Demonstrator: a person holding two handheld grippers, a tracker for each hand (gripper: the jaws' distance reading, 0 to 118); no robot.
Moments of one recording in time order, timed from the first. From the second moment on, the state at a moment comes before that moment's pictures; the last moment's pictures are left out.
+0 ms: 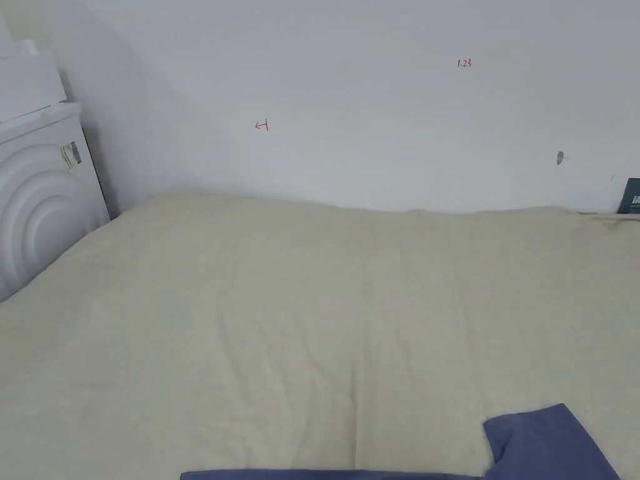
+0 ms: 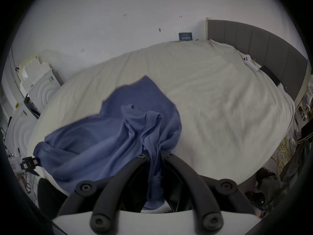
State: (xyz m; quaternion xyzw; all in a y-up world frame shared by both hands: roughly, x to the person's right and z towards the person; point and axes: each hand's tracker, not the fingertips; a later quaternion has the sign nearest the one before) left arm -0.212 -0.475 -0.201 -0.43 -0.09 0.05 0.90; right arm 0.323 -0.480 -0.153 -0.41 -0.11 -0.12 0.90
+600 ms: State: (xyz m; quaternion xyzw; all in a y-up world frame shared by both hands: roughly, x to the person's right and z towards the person) left arm -0.208 -0.296 -0.163 -0.13 -0.06 0.03 0.99; right arm 0.256 -0.316 -0.114 -0.12 -0.08 0.02 0.99
